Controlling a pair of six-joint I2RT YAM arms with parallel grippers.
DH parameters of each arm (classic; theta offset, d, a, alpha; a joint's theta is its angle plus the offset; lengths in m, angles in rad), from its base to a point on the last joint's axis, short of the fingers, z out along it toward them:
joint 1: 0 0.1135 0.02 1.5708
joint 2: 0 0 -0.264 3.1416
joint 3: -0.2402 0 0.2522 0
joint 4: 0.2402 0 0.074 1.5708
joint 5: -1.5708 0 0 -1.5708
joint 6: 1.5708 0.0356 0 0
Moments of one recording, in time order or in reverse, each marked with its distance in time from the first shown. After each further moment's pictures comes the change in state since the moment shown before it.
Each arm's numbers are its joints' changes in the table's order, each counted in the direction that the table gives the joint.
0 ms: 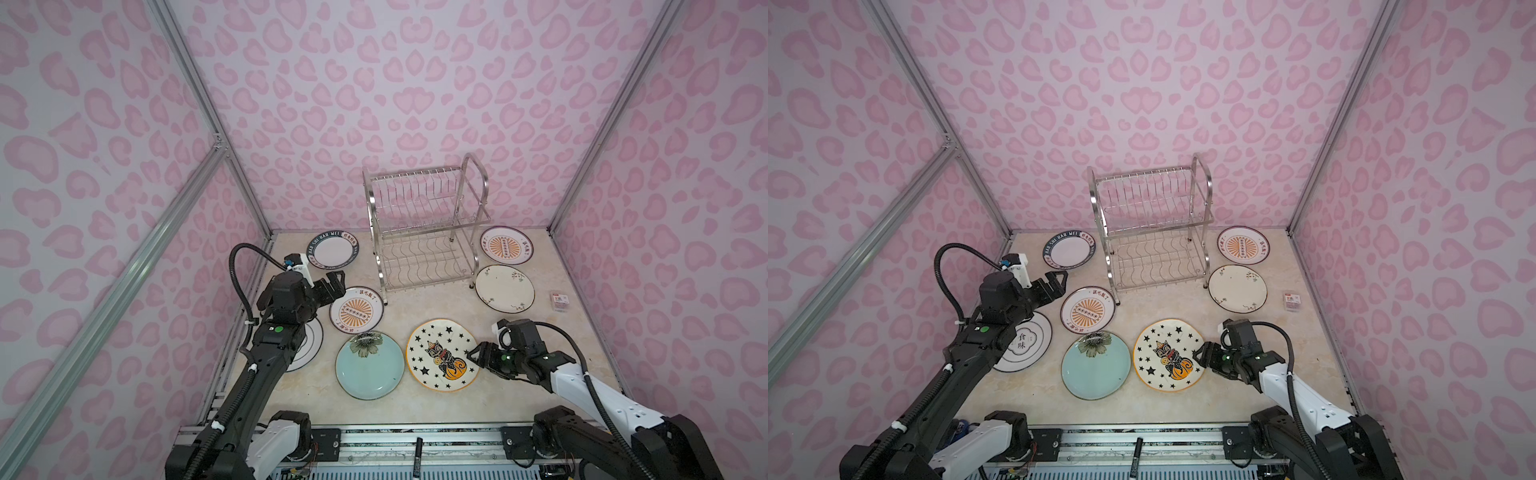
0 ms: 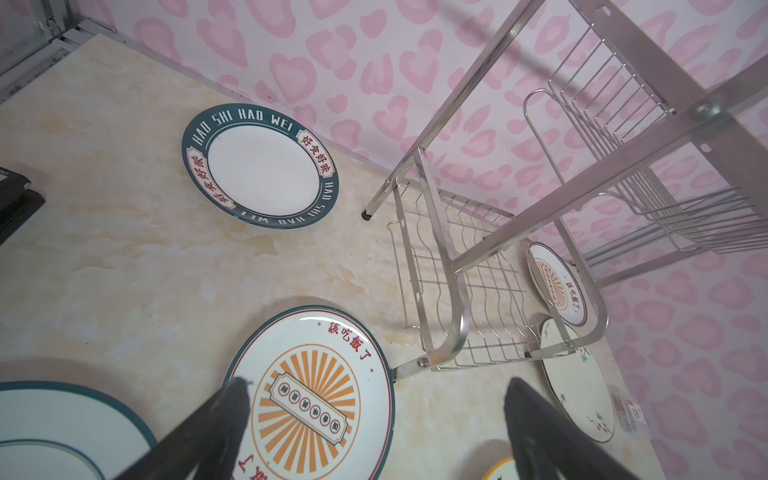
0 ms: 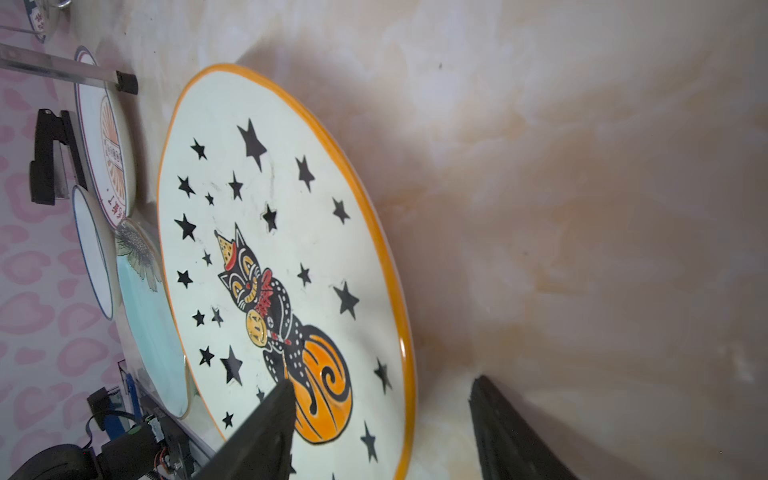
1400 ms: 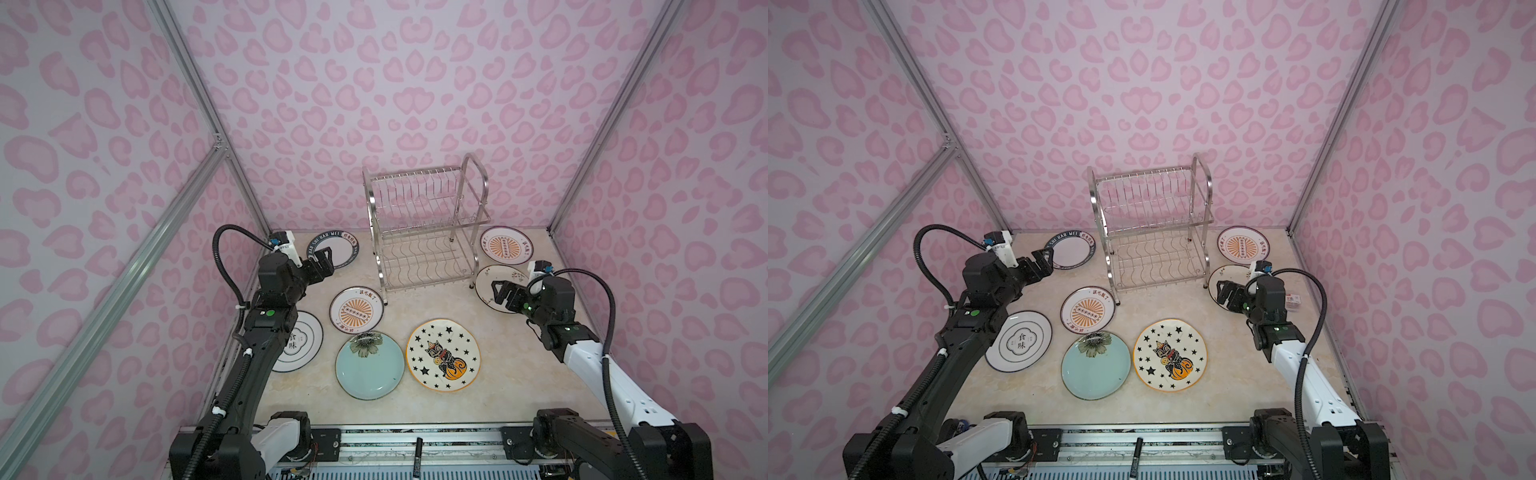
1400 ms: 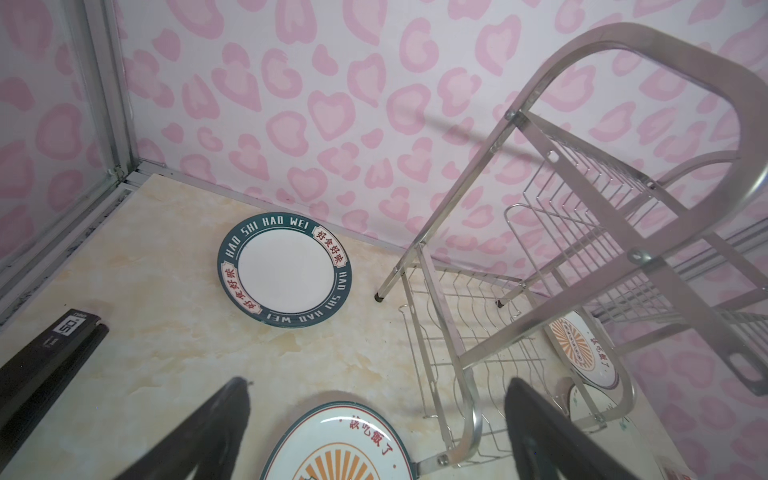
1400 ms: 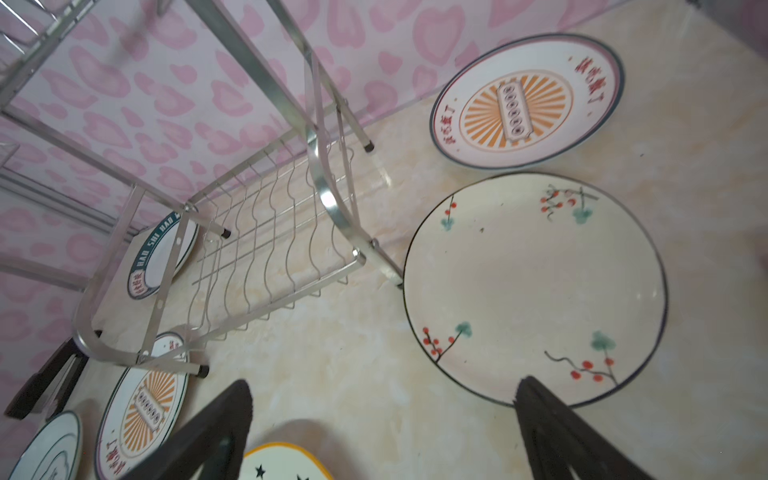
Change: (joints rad) left arm 0.088 -0.079 -0.147 -0.068 -0.016 0.113; right arm -0.232 -0.037 -0.285 -0.229 -0.215 -0.247
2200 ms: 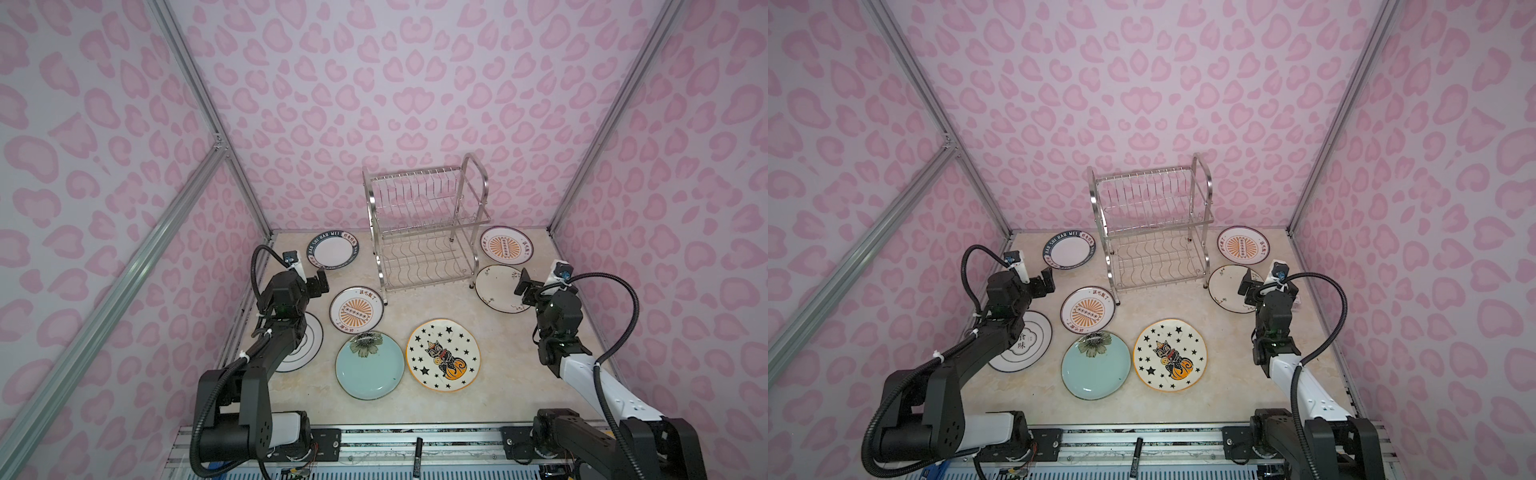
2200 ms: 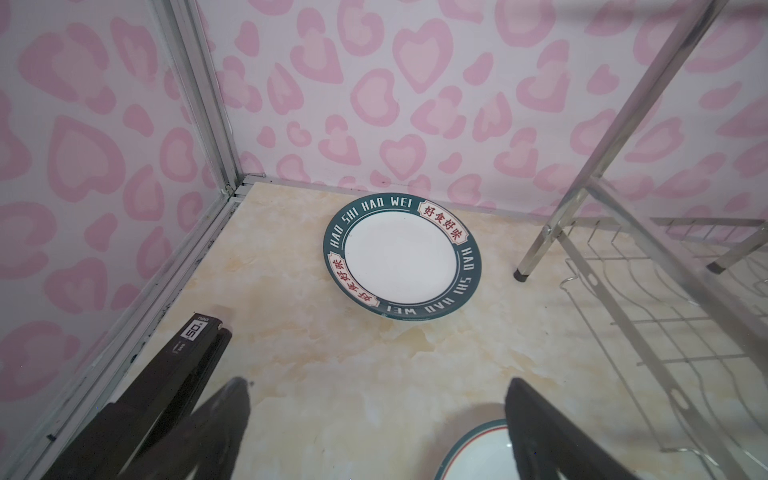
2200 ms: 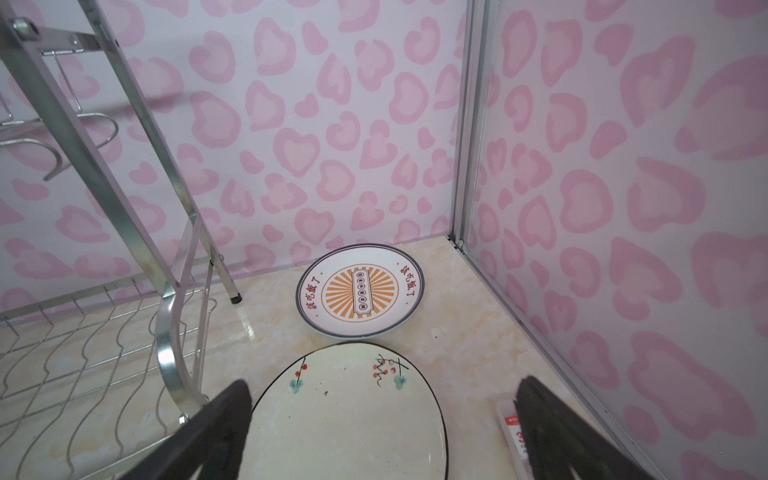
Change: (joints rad) left arm 0.056 -0.203 0.240 -0.425 0.185 0.259; right arm -0.051 0.040 0.174 -0.570 -0.461 -0.336
